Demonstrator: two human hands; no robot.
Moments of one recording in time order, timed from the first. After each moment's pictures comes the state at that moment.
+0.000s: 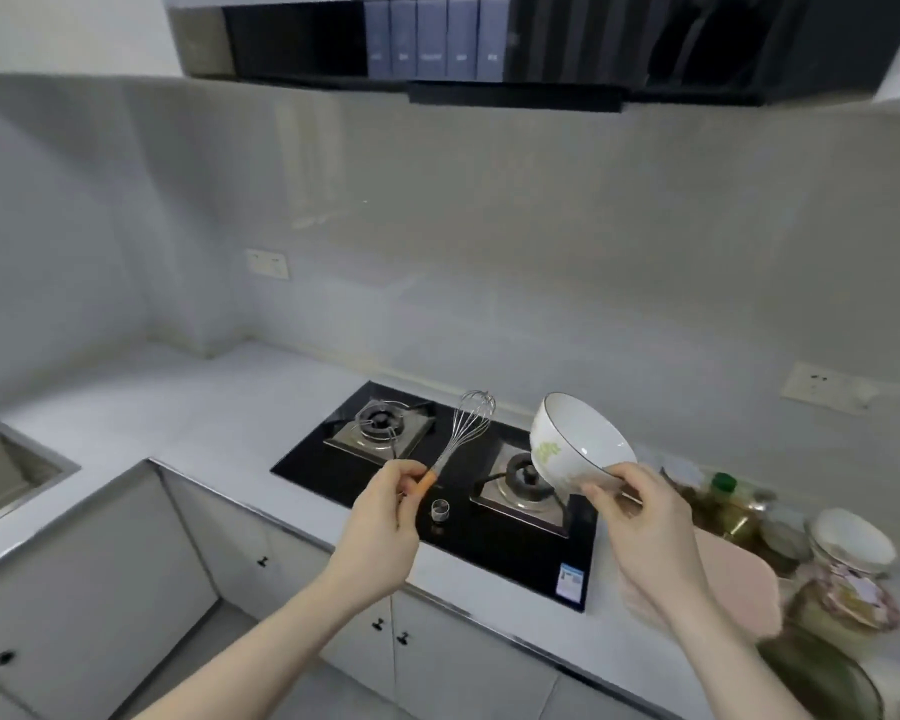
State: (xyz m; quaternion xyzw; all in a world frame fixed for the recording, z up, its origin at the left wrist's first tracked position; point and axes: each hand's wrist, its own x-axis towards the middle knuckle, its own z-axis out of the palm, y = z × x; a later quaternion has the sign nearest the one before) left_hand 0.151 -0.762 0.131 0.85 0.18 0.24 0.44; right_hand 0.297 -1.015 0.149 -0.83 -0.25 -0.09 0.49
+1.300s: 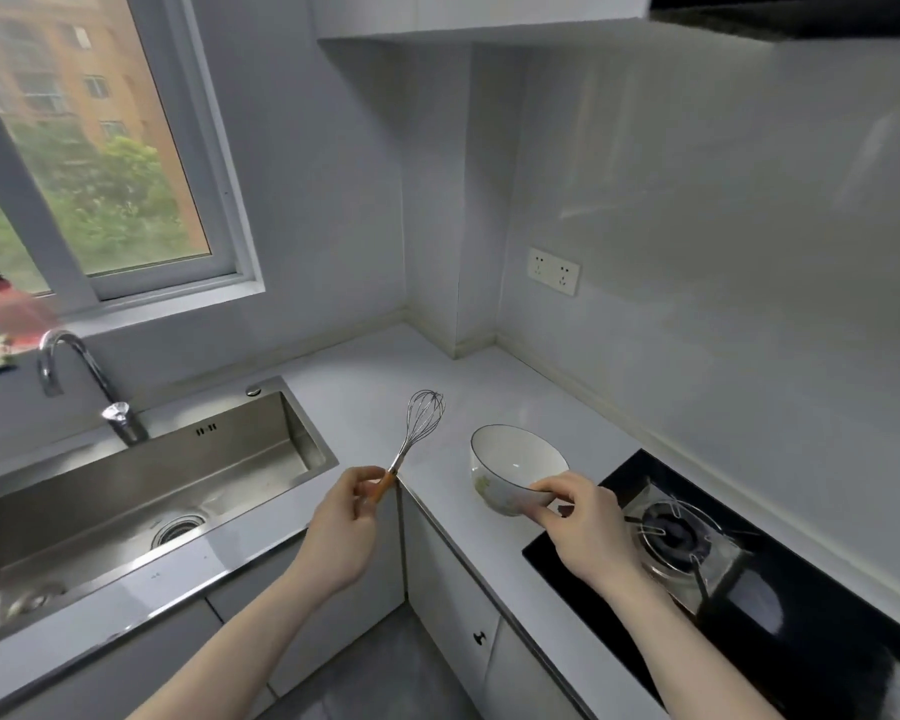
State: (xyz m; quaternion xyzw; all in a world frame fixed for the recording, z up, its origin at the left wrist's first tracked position) left_hand 0.037 -0.276 0.086 0.69 0.49 0.28 0.45; right_hand 0.295 -0.413 0.083 -0.76 -0.47 0.15 0.43
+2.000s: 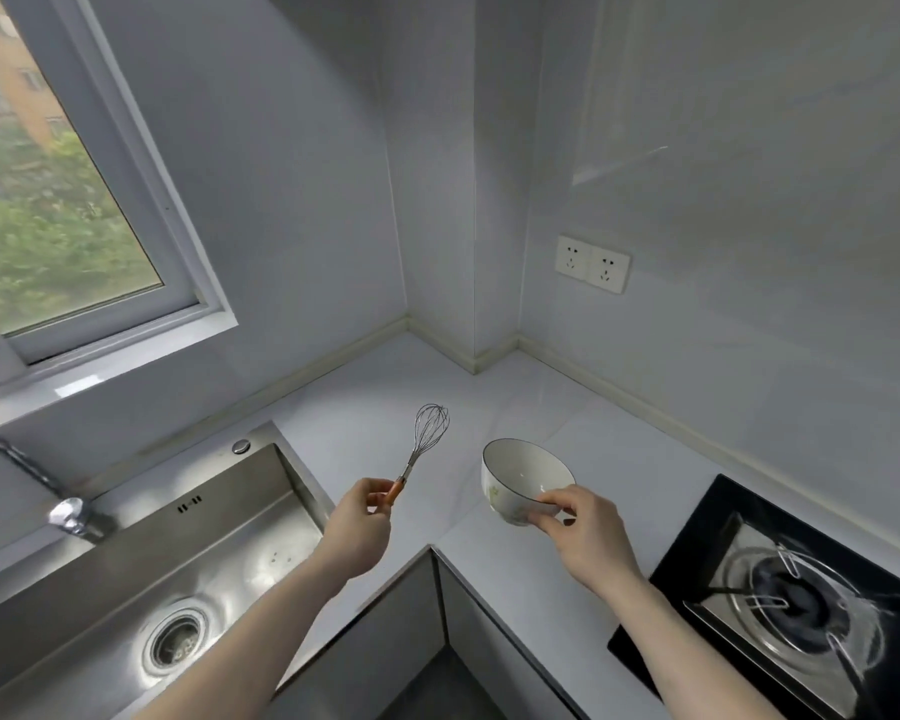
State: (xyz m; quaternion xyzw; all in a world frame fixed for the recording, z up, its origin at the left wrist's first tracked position) left_hand 0.097 -0.037 0.040 0.67 0.54 0.16 0.48; right_hand 0.335 -0.206 0.011 -0.81 -0.38 0.19 0.40
